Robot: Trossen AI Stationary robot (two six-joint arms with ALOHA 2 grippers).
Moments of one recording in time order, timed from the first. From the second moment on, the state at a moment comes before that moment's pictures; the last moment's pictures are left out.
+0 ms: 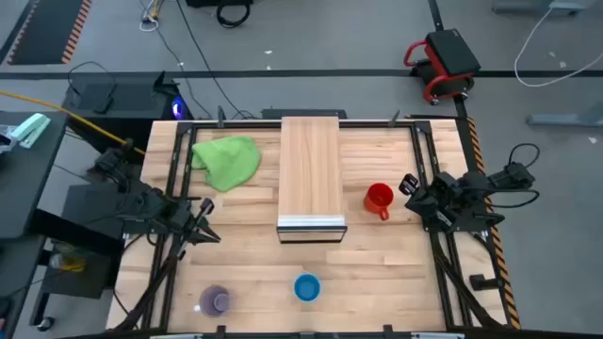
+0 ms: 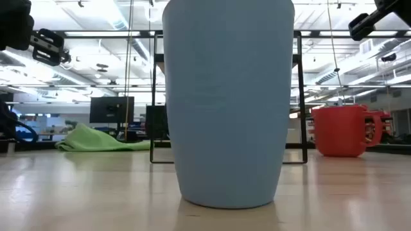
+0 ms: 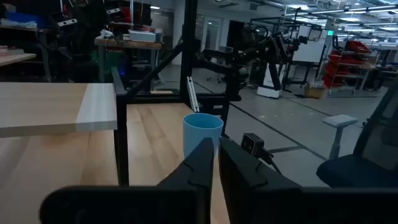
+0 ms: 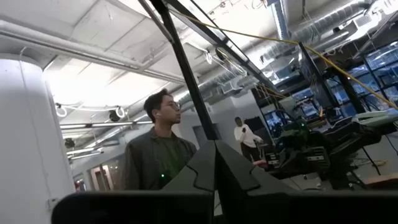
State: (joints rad) left arm -0.71 0.02 0.01 0.06 -0.31 -0.10; right arm 0.34 0.03 0.03 0.50 0.01 0.37
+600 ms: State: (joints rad) left arm -0.71 0.02 0.01 0.06 -0.31 -0.10; right arm 0.34 0.04 0.03 0.50 0.01 0.37
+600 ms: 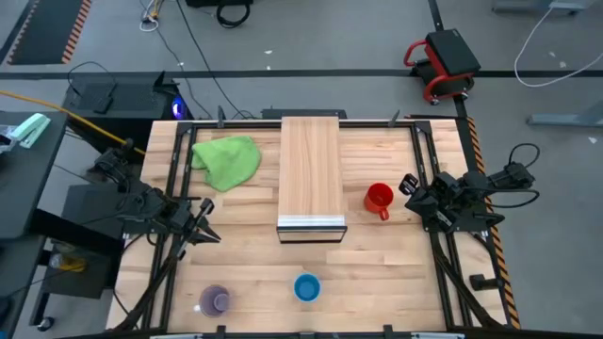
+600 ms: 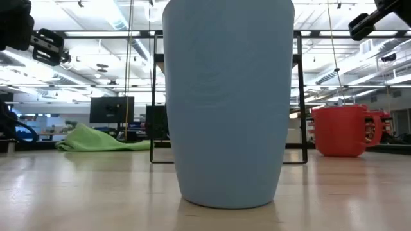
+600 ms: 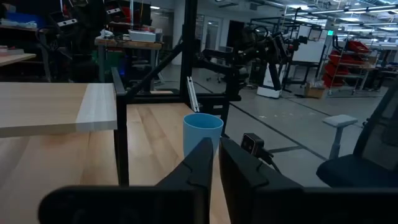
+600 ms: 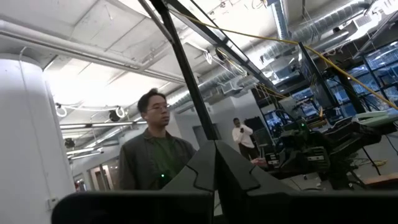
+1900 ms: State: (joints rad) left arm -0.71 0.02 0.01 0.21 -0.31 -0.08; right arm 0.34 0.03 0.03 0.50 0.01 0.37
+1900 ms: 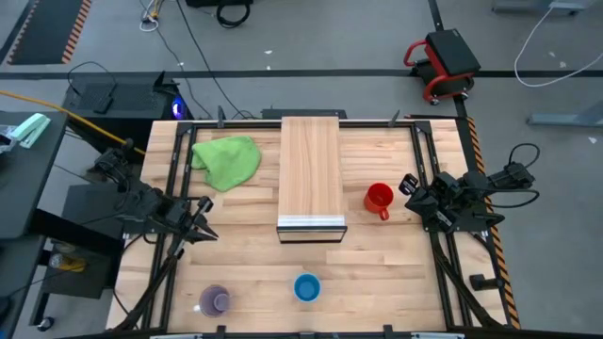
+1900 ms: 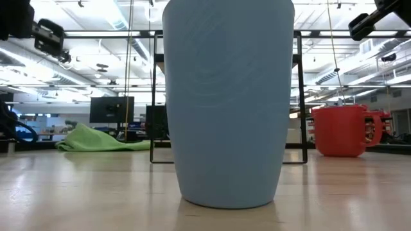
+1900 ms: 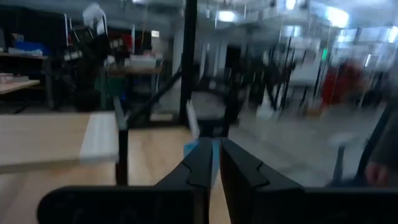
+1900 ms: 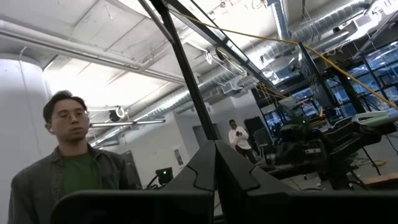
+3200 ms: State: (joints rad) left arm -0.70 0.45 0.82 0.20 -0.62 0.06; right arm 0.34 0.03 0.03 0.50 0.01 0.37
